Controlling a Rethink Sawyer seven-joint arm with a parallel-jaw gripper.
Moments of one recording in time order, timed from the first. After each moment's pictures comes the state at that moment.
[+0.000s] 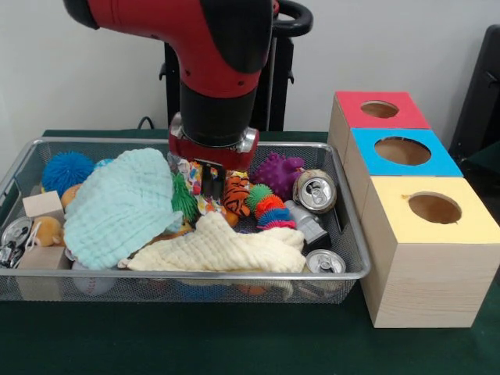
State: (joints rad) arm -0.28 -0.48 -0.05 1.36 -0.11 0.86 1.75
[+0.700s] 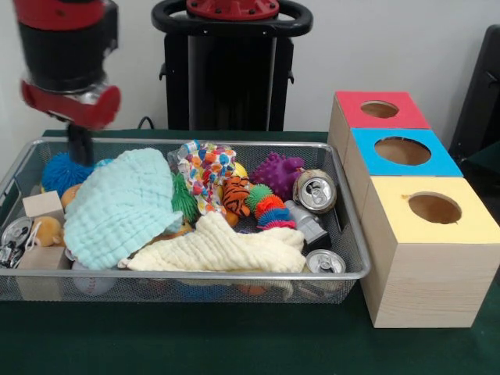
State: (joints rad) arm -0.53 -0.59 -0.02 1.36 -0.14 0.87 1.74
